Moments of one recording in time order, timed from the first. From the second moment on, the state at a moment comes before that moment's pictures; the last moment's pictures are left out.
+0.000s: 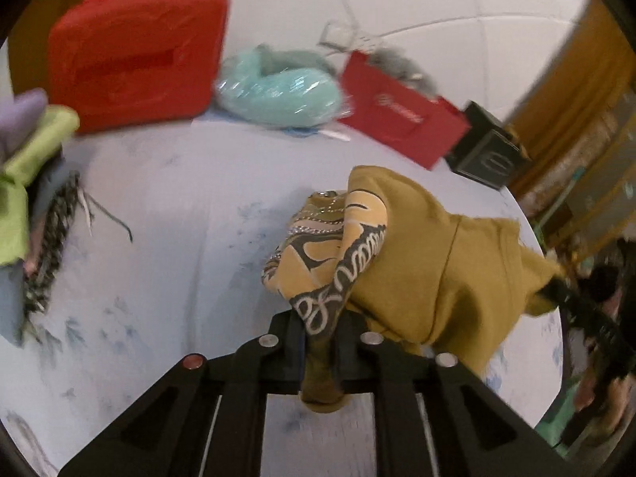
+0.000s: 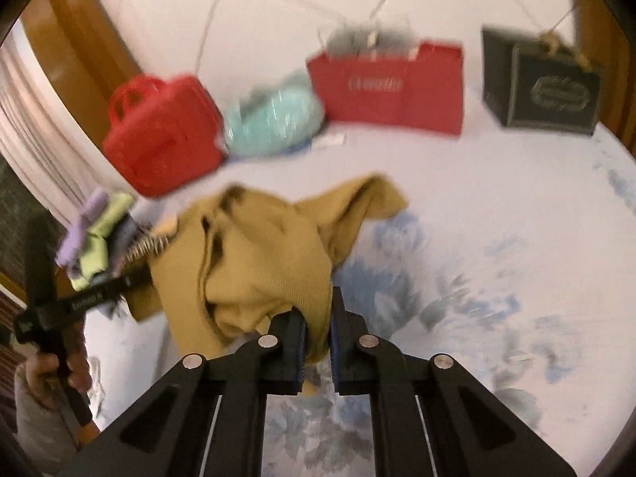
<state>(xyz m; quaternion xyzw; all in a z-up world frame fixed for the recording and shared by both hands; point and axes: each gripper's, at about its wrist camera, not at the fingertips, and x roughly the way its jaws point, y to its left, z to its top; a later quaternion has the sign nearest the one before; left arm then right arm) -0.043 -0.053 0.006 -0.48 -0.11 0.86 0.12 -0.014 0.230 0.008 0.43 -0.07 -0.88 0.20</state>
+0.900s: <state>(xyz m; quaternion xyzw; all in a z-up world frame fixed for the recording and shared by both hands) -0.090 0.064 -0.049 -0.52 -0.03 0.85 0.09 -0.004 0.299 -0.049 0.50 -0.08 -0.85 0.15</state>
